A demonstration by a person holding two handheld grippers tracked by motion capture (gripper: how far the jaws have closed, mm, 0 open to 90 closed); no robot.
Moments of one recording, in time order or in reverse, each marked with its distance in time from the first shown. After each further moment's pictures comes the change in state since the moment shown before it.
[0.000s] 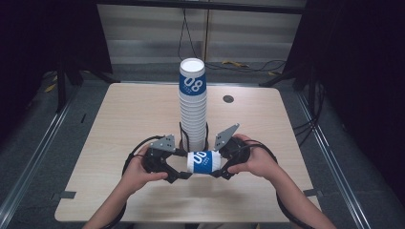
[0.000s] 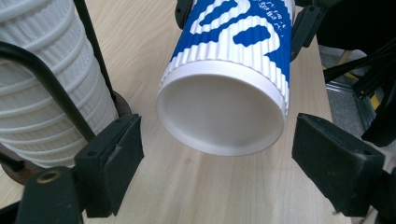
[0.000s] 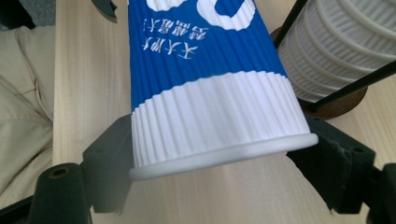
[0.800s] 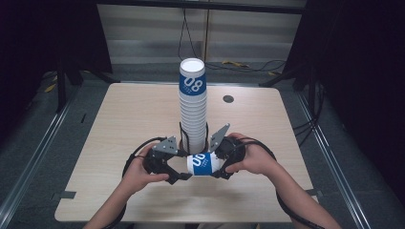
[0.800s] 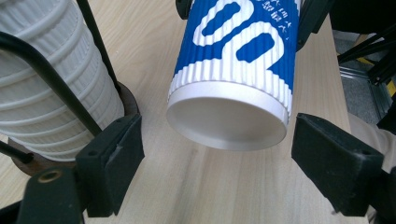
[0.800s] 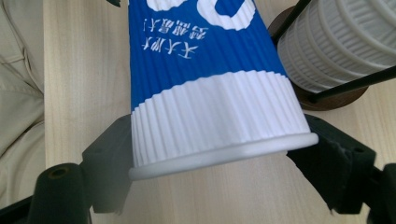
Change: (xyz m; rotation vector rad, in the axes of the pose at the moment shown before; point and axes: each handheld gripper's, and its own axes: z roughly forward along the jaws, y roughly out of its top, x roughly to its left) left arm -0.002 0.000 0.004 0.046 0.031 0.031; right arm 0.000 0.012 0.004 0.127 0.000 -0.047
